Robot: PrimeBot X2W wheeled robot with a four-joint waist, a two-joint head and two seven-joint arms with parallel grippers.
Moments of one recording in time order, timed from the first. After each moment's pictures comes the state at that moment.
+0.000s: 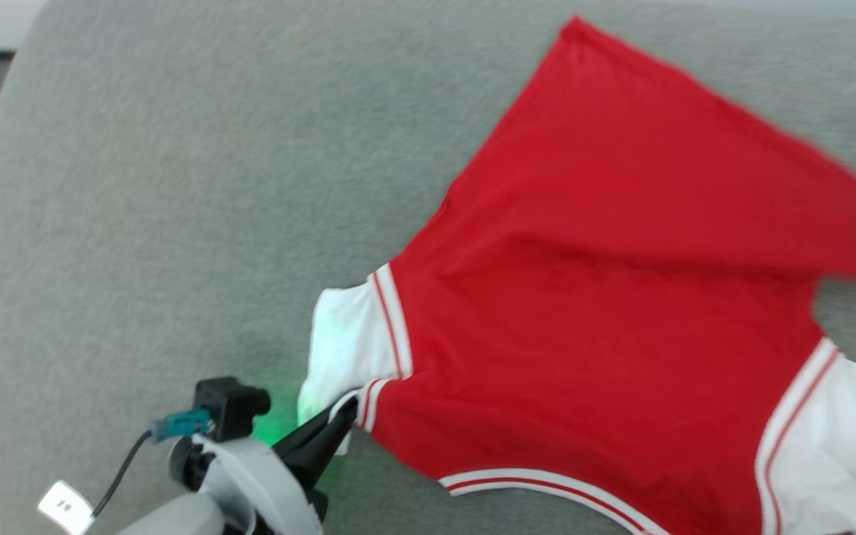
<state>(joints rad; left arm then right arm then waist) -0.50 0.63 -1.04 0.28 -1.16 -0.08 -0.27 -0.78 -0.98 0.62 0.28 0.97 0.13 0.81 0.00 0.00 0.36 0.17</state>
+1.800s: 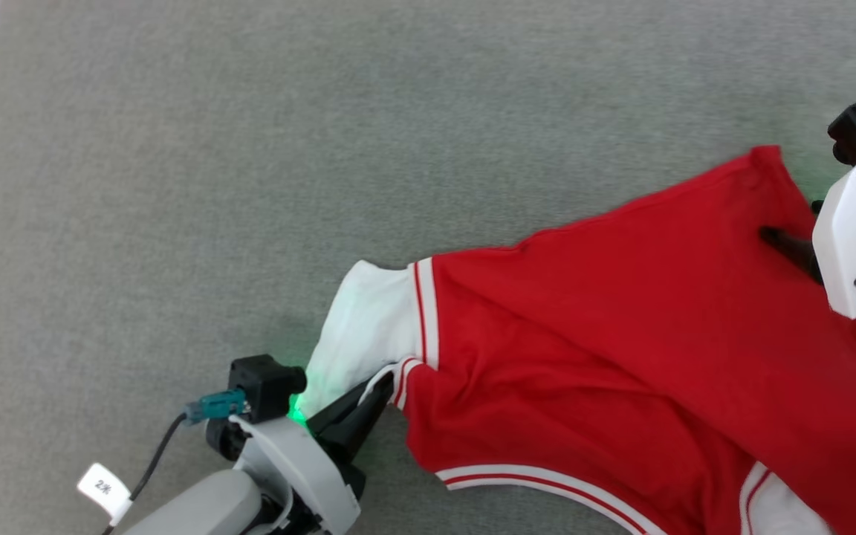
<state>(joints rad) -0.51 0.55 -0.98 0.29 -1.06 -0.09 -0.26 -0.84 -0.69 0.60 0.33 0.74 0.13 0.76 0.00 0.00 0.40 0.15</state>
